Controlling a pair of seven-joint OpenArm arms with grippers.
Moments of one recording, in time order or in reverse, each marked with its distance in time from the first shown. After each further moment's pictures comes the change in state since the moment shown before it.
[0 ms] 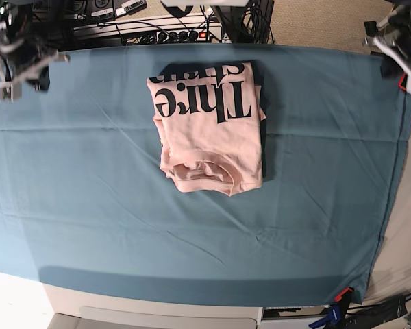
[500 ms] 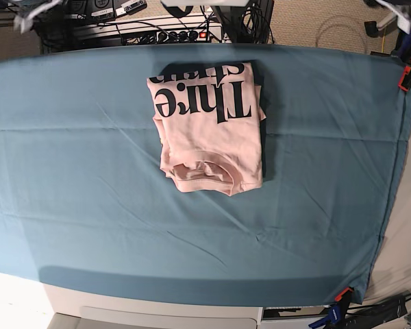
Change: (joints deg) left arm 3.8 0.5 1.0 -42.7 -2.2 -7.5 -0.9; right arm -6.2 3.5 0.2 -53.0 0.3 8.5 6.7
